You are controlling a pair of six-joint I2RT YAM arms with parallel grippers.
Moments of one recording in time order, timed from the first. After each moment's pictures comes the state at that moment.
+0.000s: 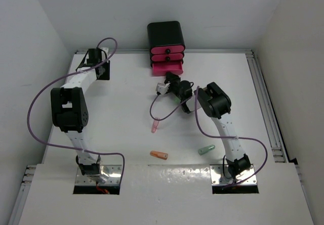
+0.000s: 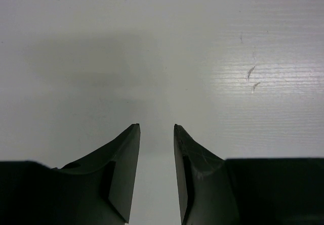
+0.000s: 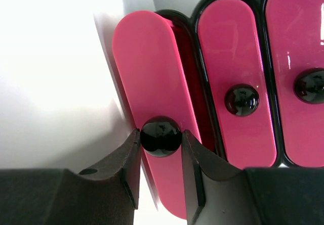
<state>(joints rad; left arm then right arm) 0.04 1.89 1.45 -0.35 -0.07 0.07 0.46 2.53 1.26 1.22 -0.19 -1.22</state>
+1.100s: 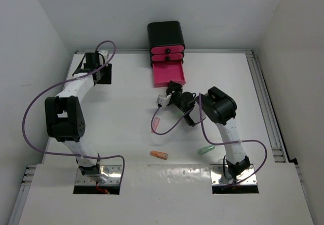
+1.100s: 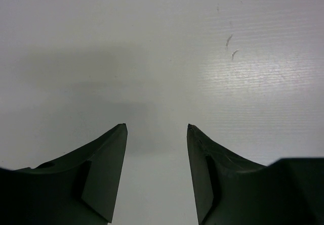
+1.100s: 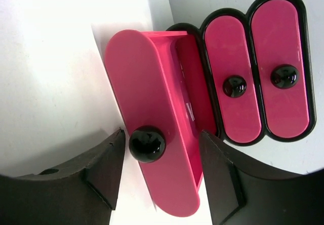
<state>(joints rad) 0.04 1.73 1.30 -0.35 -0.01 0.07 0.55 2.31 0.86 1.36 -0.10 -1.20</state>
